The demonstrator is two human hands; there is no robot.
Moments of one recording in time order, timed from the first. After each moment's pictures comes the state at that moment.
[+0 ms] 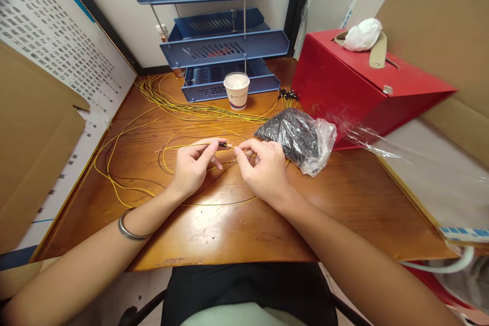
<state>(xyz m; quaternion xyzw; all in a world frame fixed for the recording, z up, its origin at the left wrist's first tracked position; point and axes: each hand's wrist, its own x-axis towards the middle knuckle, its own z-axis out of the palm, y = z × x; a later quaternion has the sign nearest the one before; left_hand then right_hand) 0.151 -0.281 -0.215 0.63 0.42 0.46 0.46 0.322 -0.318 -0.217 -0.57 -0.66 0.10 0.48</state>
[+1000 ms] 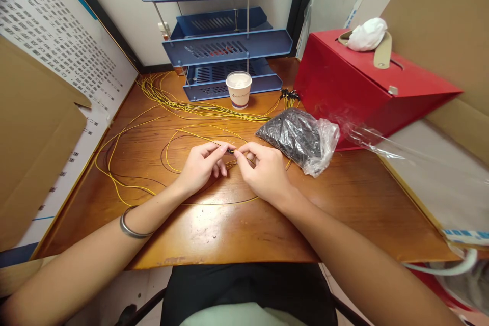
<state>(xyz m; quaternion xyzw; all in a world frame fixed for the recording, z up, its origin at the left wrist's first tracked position) 0.155 -0.275 -0.223 0.59 0.40 0.38 0.59 0.323 -0.319 -0.219 -0.56 -0.67 0.18 0.46</state>
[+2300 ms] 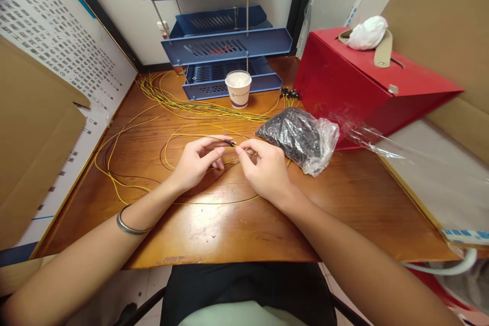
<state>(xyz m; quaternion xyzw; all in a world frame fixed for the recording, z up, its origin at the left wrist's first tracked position) 0.146 -0.272 -0.215 0.66 0.39 0.38 0.51 0.325 -0.319 -0.216 -0.57 -0.66 0.18 0.46</state>
